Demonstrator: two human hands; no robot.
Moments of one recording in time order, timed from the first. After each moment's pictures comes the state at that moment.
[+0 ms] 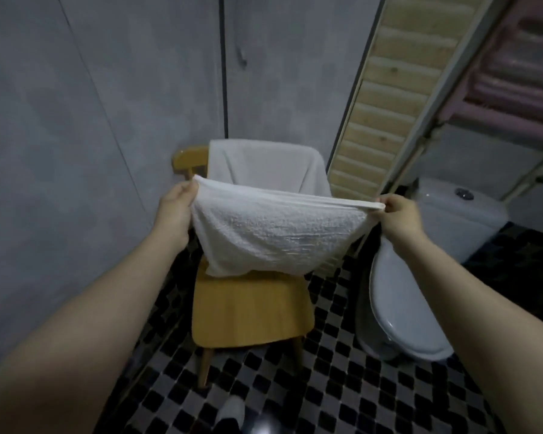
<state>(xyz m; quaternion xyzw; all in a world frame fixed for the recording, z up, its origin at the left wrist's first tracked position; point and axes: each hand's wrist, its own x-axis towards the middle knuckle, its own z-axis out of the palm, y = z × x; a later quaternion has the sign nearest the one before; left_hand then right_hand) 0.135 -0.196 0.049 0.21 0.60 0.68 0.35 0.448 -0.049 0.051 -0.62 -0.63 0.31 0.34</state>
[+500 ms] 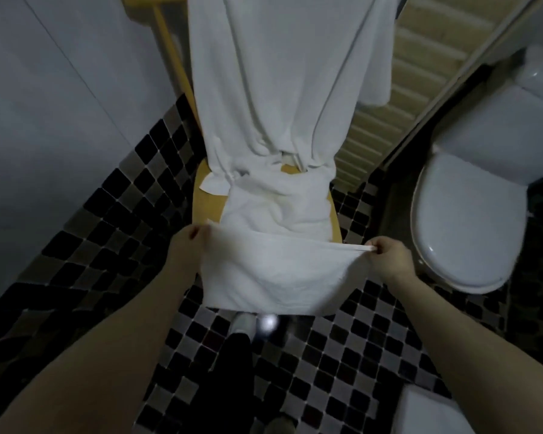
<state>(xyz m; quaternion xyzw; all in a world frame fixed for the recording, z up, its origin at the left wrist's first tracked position) 0.136 -0.233 -0.236 0.18 0.79 0.41 0.42 0.446 -0.101 -0.227 -0.71 -0.62 0.33 0.04</state>
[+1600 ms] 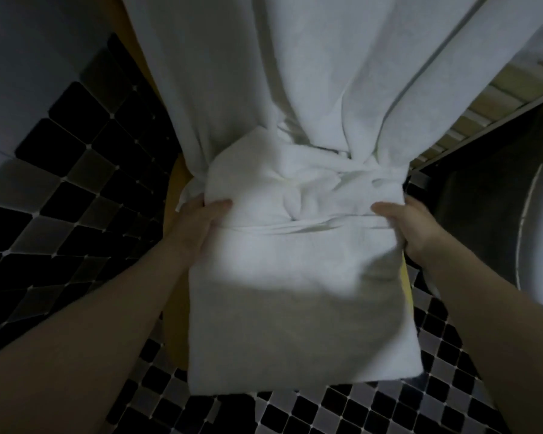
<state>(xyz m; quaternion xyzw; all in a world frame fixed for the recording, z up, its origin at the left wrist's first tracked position) 0.043 -0.037 -0.416 0.08 0.68 0.47 0.55 0.315 0.100 -0.389 -0.68 -0.39 0.60 0.16</state>
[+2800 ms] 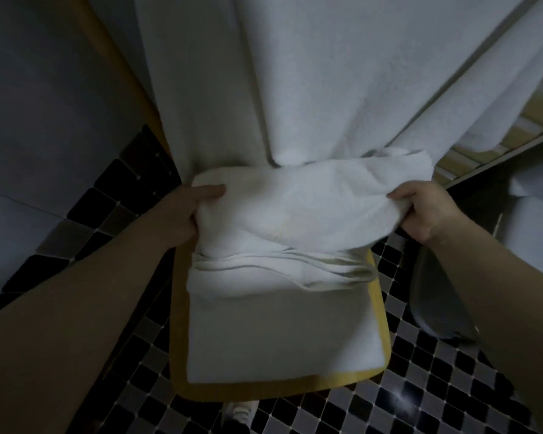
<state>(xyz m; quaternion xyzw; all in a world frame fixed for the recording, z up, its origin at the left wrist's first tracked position) -0.002 0.020 -0.311 0.09 0.61 0.49 0.62 0.285 0.166 -0.281 -0.60 -0.32 0.68 0.26</state>
